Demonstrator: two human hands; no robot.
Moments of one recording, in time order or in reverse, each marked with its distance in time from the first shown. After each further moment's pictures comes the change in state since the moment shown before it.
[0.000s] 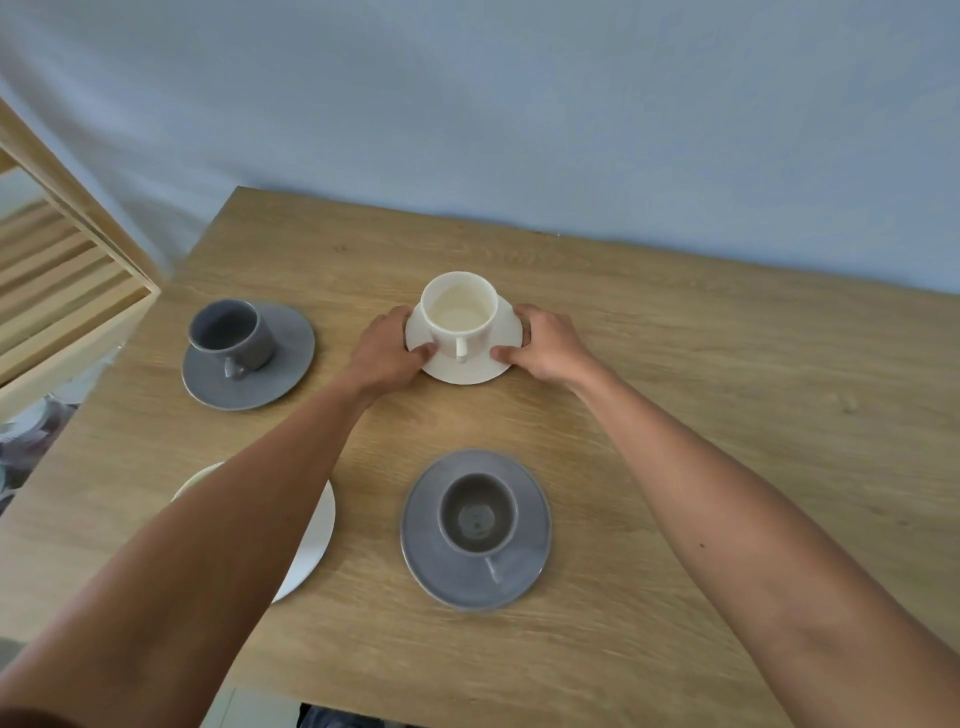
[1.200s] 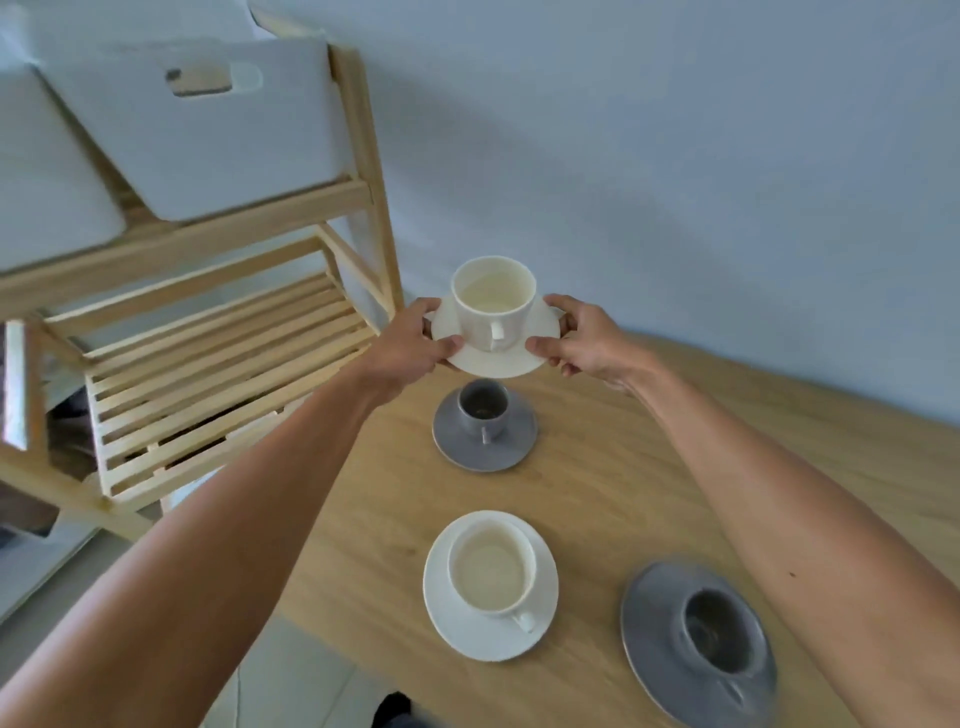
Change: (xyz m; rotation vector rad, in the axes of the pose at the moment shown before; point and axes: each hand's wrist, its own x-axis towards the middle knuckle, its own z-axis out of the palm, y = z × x) left_hand -0.050 -0.073 -0.261 -0.396 0.193 -0.035; right_hand 0.026 -0.271 0.042 0.378 -0.246 -0.192
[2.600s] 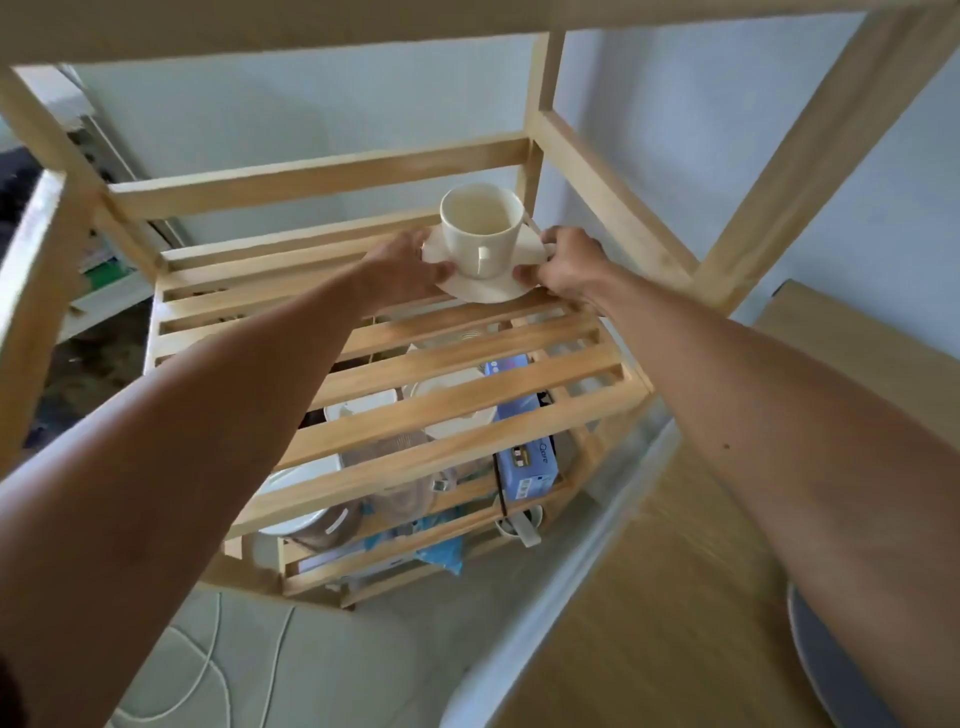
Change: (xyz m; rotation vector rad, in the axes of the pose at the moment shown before) left_hand 0.213 -0.272 -0.266 0.257 0.232 -0.182; right_hand 0.371 -0.016 0.330 -0.385 -0.109 -0.069
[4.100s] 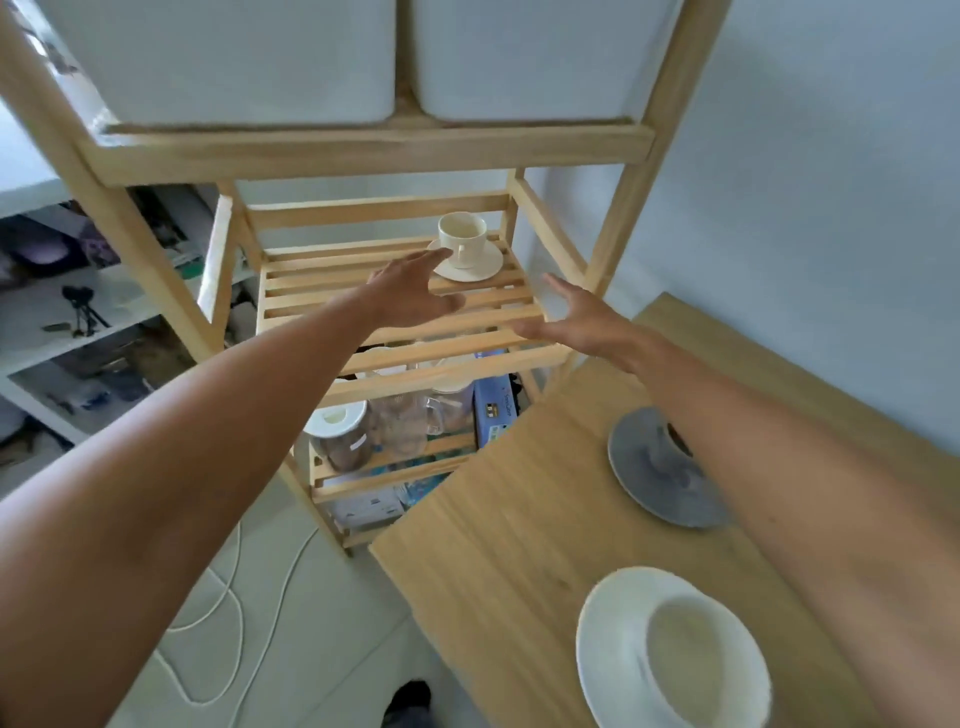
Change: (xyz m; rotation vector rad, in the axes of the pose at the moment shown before) left_hand -0.217 0.087 -0.027 0.513 0.063 0.176; right_hand -0.239 -0.007 -0.084 0.027 -0.236 -0.163
